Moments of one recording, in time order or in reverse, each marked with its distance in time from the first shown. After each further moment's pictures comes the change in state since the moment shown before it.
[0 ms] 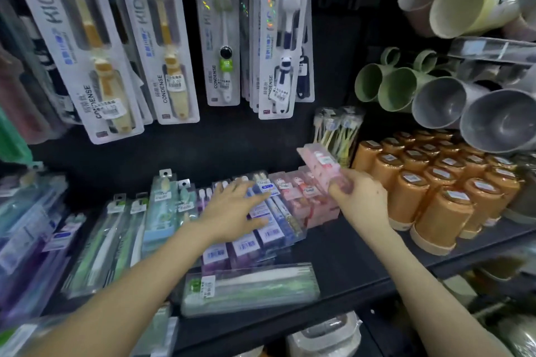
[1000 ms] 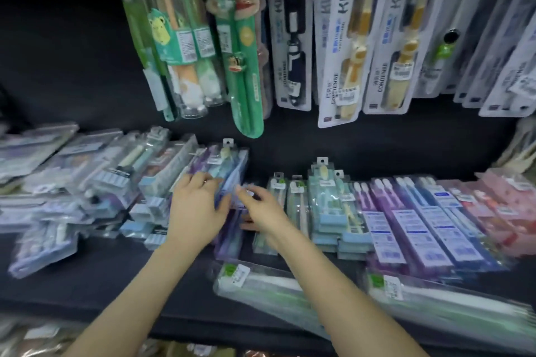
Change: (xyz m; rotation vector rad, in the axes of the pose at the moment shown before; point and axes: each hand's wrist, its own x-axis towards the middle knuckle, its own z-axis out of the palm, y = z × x) left_hand -0.232 -0.191 -0.014 0.114 0.608 -0.624; right_hand -0.123 -0.326 0.206 1.026 -1.053 0.339
